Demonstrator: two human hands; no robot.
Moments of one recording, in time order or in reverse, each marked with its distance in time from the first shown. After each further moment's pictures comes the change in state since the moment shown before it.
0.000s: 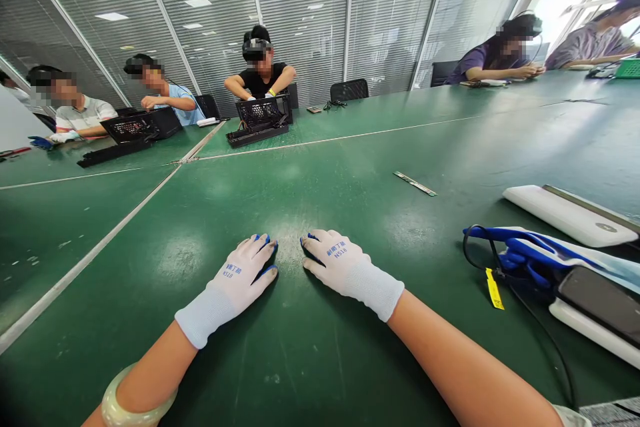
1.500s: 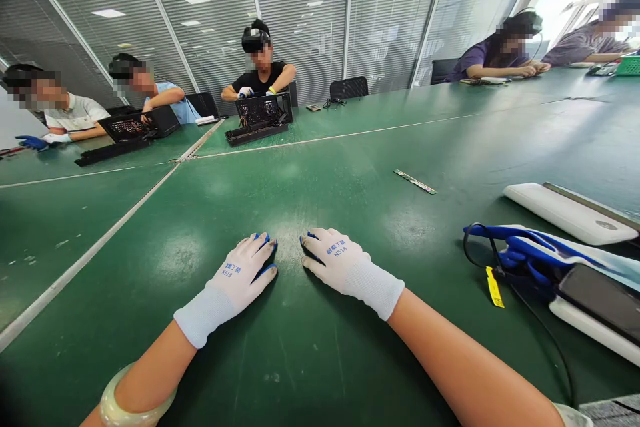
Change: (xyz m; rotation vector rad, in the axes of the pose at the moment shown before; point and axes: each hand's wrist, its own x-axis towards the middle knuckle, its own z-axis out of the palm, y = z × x) left_hand 0.000 0.003 -0.002 0.014 -0.016 -0.007; right_hand 0.000 0.000 0.000 0.031 -0.015 0.000
